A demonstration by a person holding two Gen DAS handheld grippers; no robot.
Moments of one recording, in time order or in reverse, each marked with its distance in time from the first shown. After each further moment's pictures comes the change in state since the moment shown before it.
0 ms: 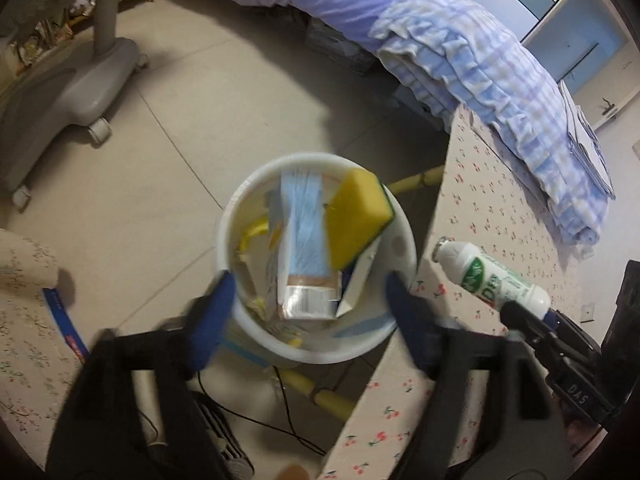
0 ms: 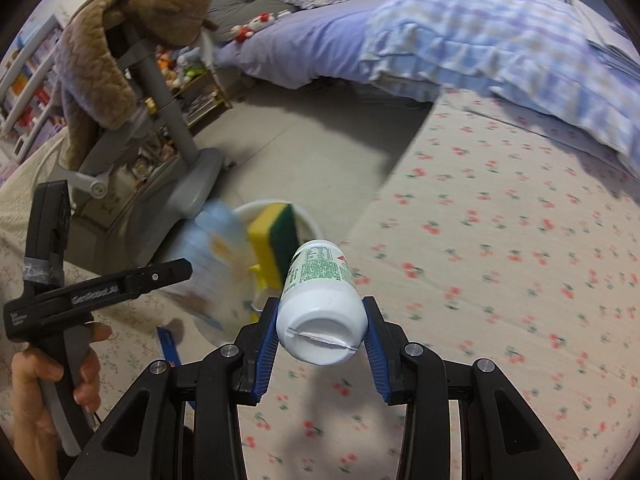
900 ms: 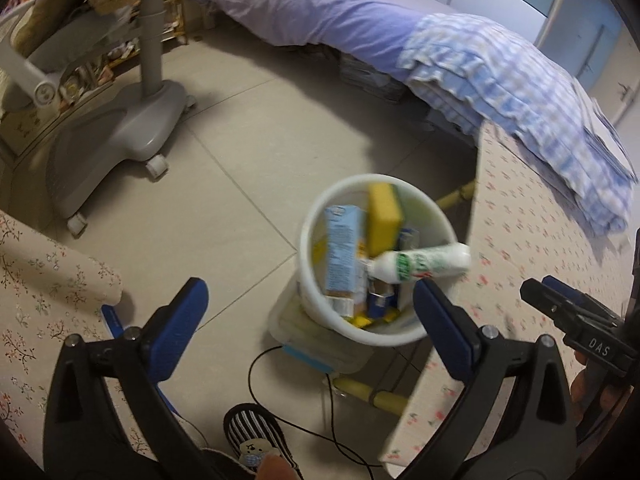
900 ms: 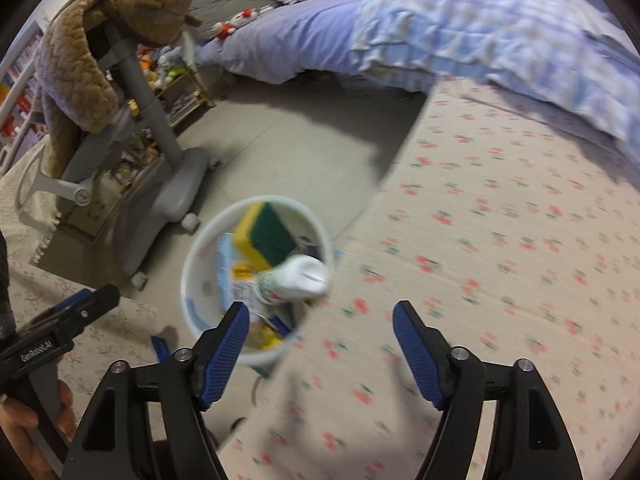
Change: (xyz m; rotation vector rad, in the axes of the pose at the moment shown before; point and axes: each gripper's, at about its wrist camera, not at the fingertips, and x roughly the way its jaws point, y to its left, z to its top) left arm -0.042 0.009 -0.025 0.078 -0.124 0.158; right arm 0.006 0.007 -0.002 0.065 0.009 -0.078
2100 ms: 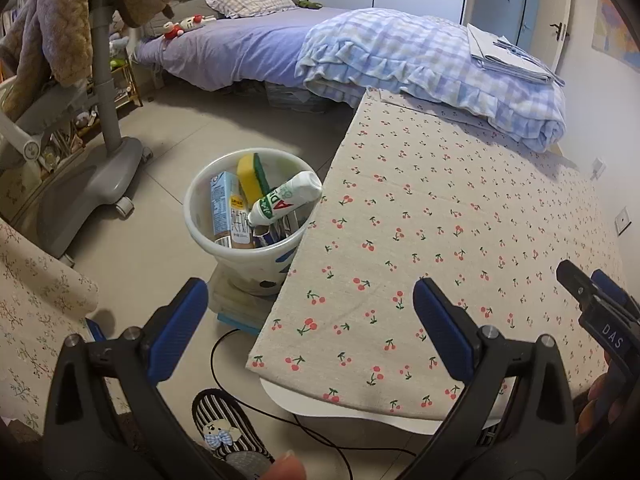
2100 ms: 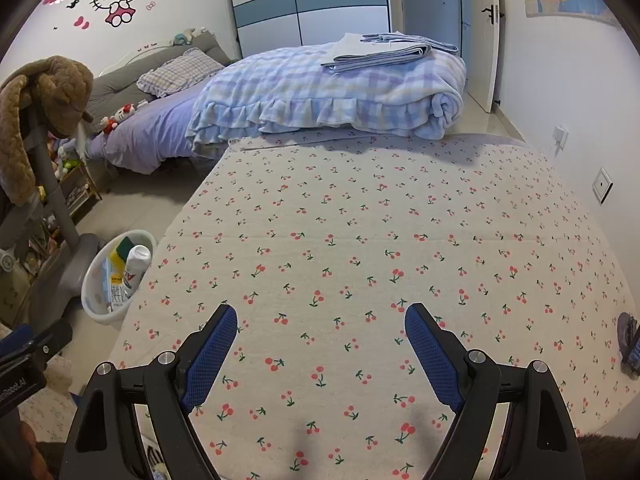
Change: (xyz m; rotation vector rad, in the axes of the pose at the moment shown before) left arm -0.061 -0.116 -0.114 0.214 -0.158 -0.026; right arm -0.152 -0.100 -0.158 0.230 -0.323 -0.410
